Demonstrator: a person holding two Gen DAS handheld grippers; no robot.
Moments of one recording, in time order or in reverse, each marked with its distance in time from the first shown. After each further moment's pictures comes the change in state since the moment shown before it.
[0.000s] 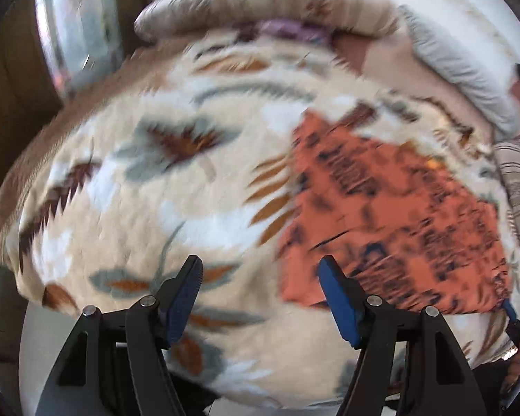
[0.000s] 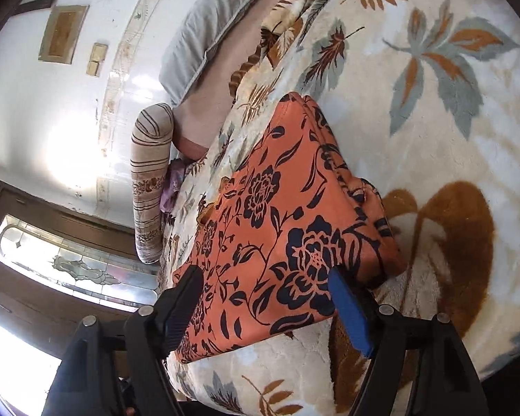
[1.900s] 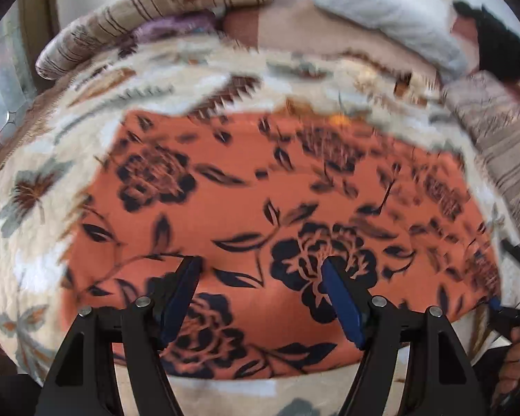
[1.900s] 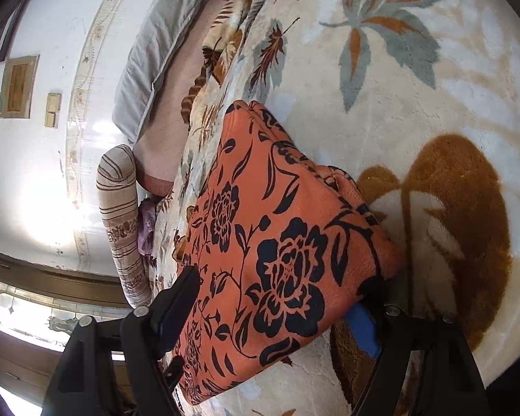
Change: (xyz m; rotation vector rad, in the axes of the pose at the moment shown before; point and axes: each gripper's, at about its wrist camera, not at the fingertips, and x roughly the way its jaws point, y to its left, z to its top) left arm 0.076 -0.158 -0.011 0.237 0.063 -0.074; right arm 0.028 -0.018 -0.006 0.220 -0.093 -0.085
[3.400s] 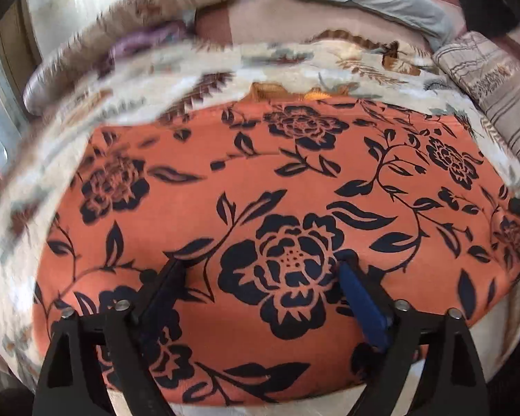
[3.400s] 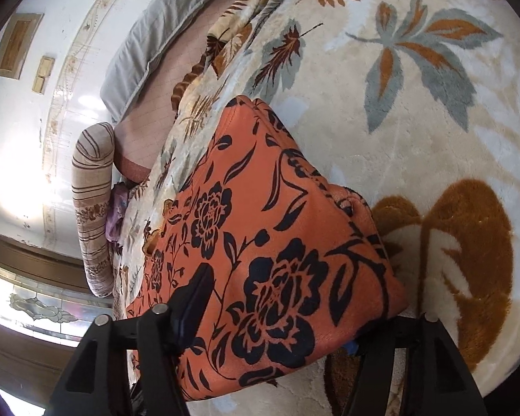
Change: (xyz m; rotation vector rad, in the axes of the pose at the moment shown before) left arm 0.017 -0.040 -0.006 0.135 -0.062 0.066; right arm 0.019 0.025 0.006 -0.141 -0.001 -0.163
